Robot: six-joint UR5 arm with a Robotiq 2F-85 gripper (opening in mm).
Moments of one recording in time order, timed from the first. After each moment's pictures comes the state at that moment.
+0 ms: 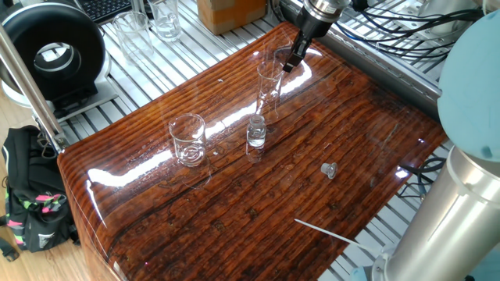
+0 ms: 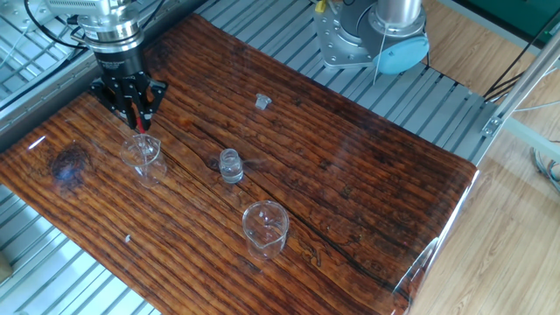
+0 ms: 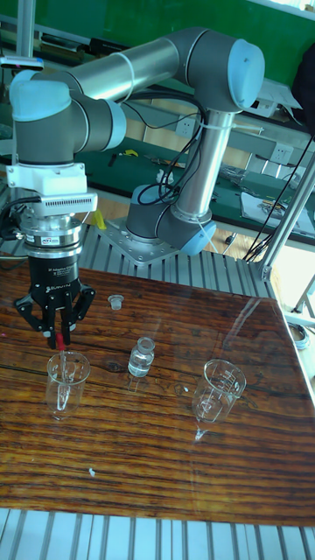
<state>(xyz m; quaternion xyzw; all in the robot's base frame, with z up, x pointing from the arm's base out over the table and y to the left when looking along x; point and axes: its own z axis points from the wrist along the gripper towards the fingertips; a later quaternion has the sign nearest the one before) 0.585 -0.139 0.103 -0.27 0.95 0.07 0.14</state>
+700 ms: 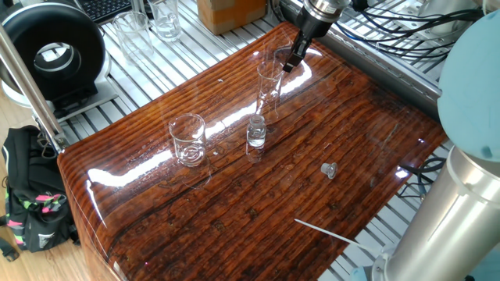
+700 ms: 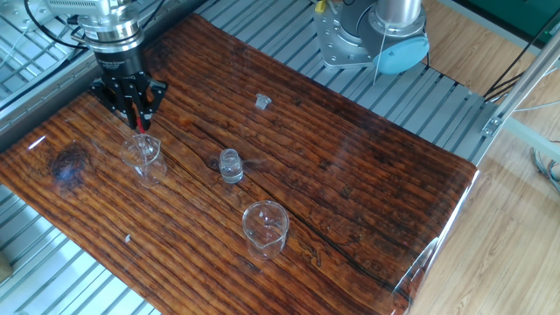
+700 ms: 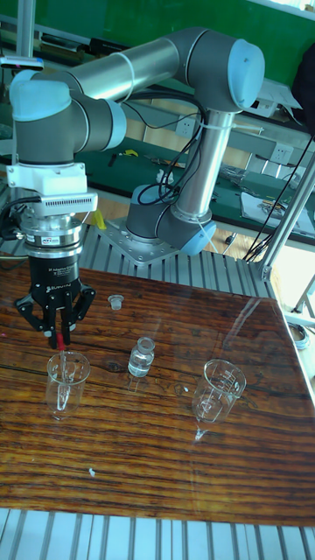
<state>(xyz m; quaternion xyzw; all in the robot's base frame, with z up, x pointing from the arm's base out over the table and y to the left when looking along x) 0.585 -0.138 0.103 -0.27 0.95 0.07 0.14</state>
